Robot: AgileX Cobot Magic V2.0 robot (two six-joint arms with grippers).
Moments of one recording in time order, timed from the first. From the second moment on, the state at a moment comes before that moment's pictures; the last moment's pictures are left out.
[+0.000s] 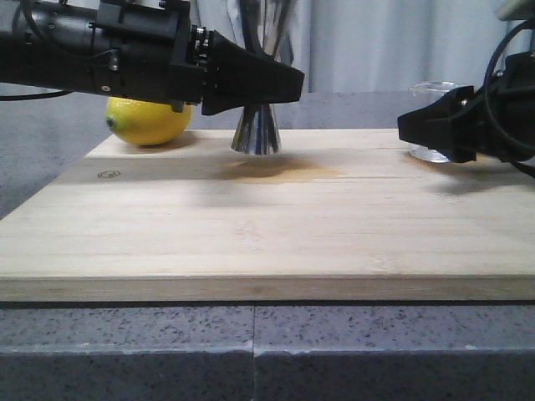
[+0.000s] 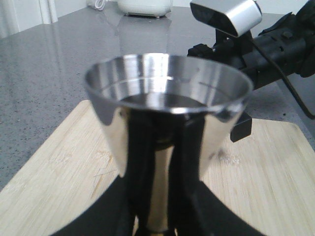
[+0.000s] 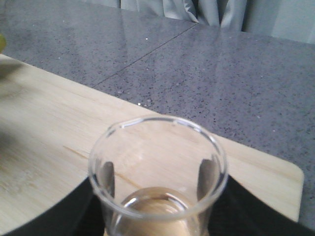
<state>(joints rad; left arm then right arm) -0.40 1.86 -1.09 -1.76 1.15 2.26 0.12 1.57 -0.50 -0.51 -0.86 0.22</state>
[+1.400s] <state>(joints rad) -0.40 1.86 -1.09 -1.76 1.15 2.26 0.12 0.78 -0.50 -0.18 -0.04 0.18</state>
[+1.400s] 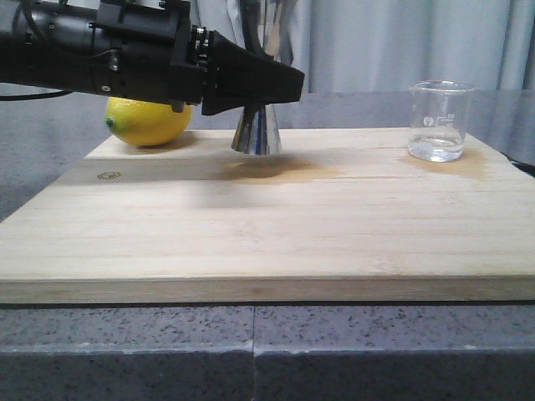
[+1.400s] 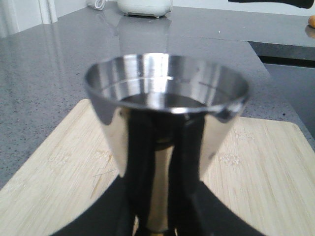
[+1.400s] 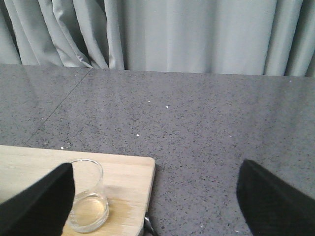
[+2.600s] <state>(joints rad) -0.40 1.86 -1.09 -1.76 1.15 2.29 0.12 0.78 -0.50 -0.19 -0.06 0.18</state>
